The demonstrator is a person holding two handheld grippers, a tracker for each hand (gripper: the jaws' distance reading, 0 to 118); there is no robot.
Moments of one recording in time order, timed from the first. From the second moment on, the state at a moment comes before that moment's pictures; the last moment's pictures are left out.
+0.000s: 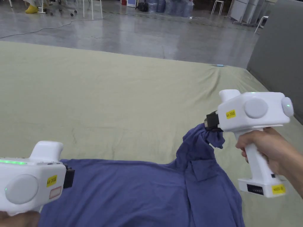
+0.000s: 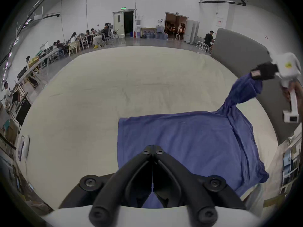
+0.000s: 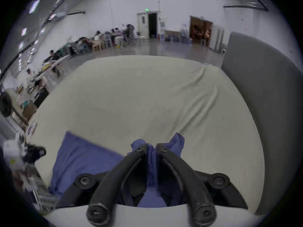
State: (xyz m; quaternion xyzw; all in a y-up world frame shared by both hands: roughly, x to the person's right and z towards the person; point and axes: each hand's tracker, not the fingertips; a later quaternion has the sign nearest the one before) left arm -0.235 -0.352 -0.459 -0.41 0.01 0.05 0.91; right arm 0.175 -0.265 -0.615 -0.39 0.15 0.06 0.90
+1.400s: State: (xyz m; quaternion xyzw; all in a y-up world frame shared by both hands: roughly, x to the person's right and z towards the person) left arm -0.220 -0.308 -0.396 -0.38 -0.02 0.05 0.92; right arm 0.219 -0.332 -0.412 -0.41 0.11 0.01 0.90
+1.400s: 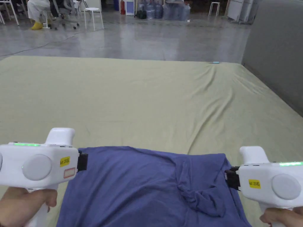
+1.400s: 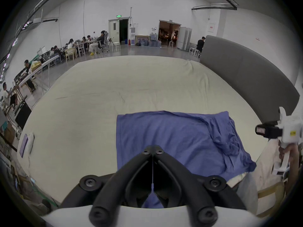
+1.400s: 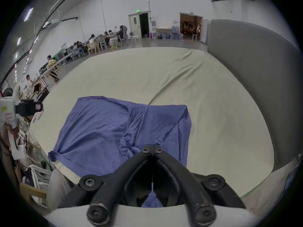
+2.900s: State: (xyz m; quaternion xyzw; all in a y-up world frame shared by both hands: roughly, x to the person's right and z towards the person) left arm -0.265 -0.403 -0.565 -0.51 0.02 0.06 0.86; right arm 0.217 -0.423 -0.657 -0.56 0.06 0.02 0.82
